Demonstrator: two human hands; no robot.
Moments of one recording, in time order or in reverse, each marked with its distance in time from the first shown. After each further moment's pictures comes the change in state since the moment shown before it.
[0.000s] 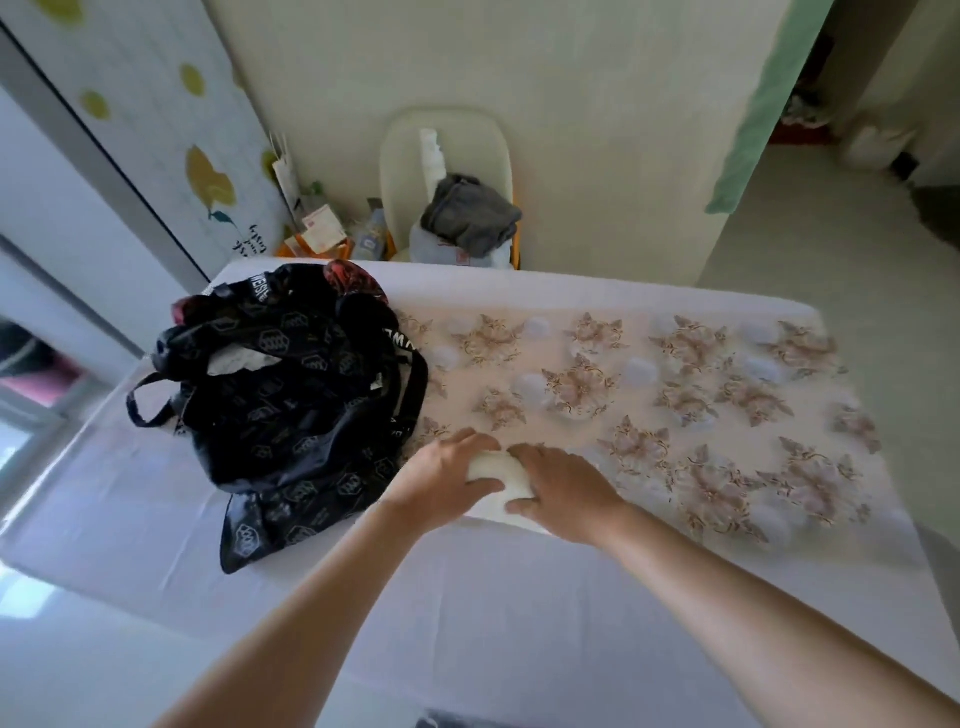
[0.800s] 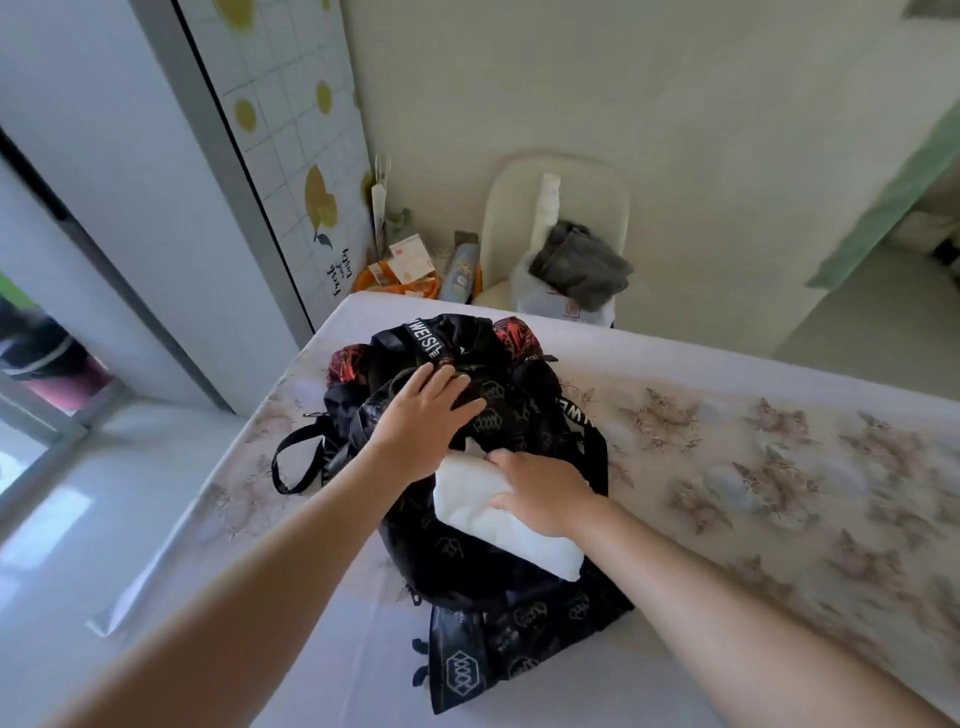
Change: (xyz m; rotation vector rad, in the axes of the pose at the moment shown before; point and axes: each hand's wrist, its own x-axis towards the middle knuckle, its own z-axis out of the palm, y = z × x) left_hand 0.029 -0.333 -0.222 0.813 -0.013 0.149; right_hand 0.288 -0.252 0.026 -0.009 -0.161 0.062
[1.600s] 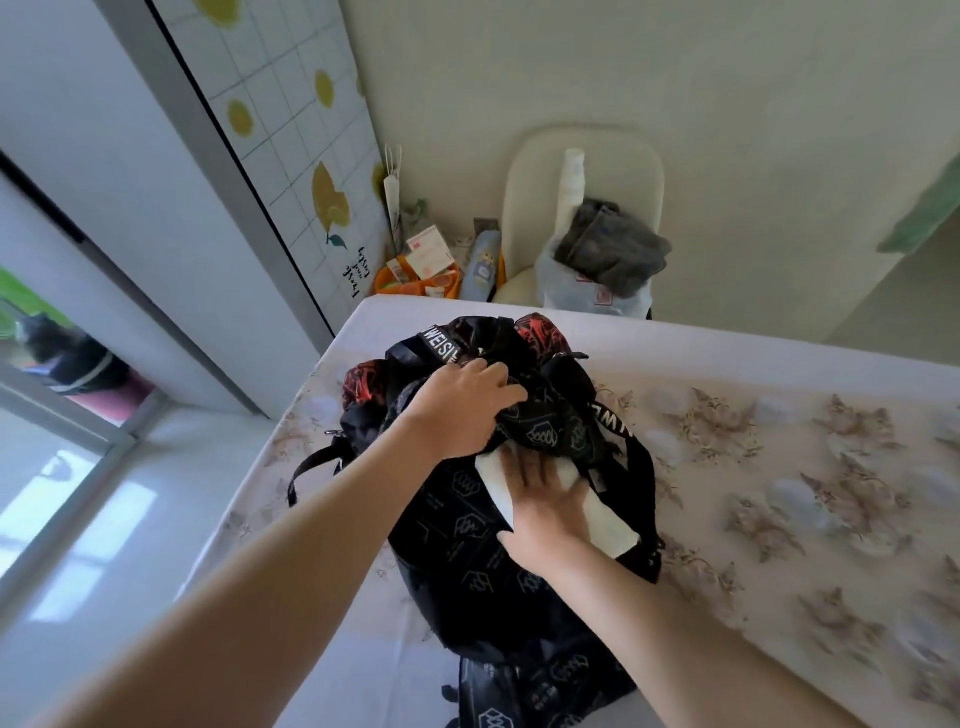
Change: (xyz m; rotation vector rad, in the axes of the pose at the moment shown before) left_hand 0.070 -0.024 -0.012 -0.108 0.005 0.125; right_hand 0.062 -0.003 0.059 -0.282 0.129 0.169
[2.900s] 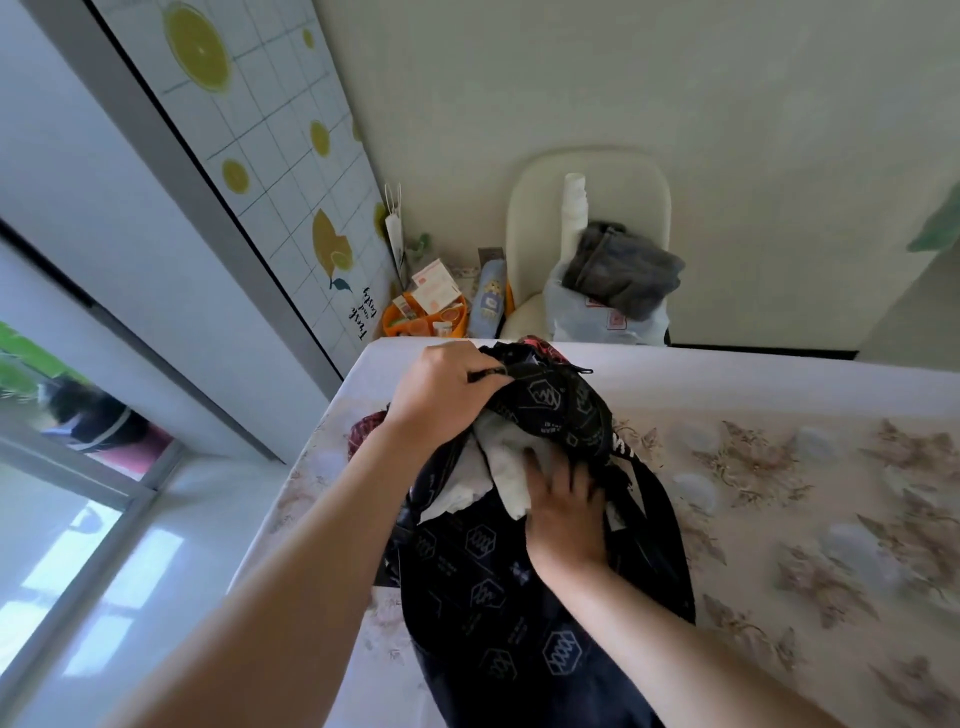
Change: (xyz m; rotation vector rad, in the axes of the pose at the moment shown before) left_hand 0.037 -0.041 -0.045 -0.698 0.333 -0.421; right_hand 0.067 0.010 -0.002 0.154 0.179 0.114
